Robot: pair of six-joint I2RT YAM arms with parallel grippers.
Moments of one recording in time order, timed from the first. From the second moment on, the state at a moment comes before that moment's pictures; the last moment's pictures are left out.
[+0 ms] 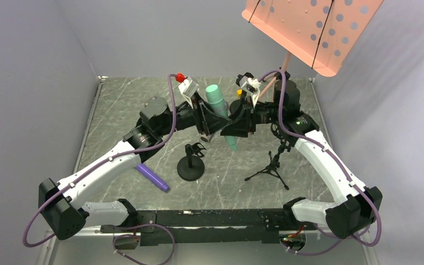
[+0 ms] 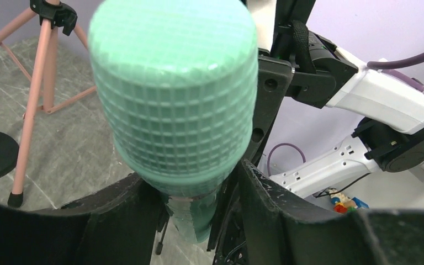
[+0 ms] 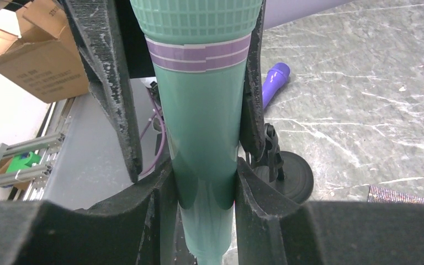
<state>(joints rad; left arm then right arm) -0.76 1.21 1.11 0.24 0.47 -0.53 0.41 1.22 1.18 -0.22 -1.19 0.12</state>
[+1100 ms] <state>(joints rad) -0.62 0.70 0.83 0.10 0.39 -0.40 0.41 1.39 1.29 -0.58 -1.08 -0.49</state>
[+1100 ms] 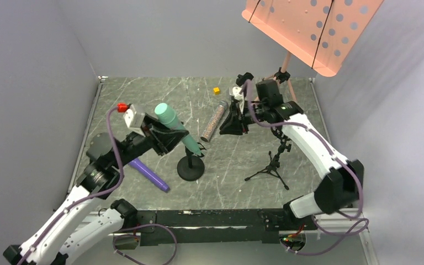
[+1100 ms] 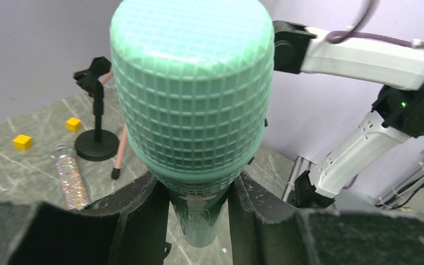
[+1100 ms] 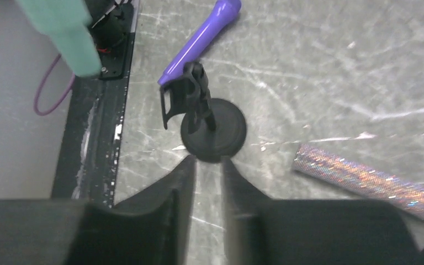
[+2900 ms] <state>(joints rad) -0.62 0.64 0.53 0.33 0.09 -0.47 0.67 1.50 1.10 -0.30 -0.92 -0.37</state>
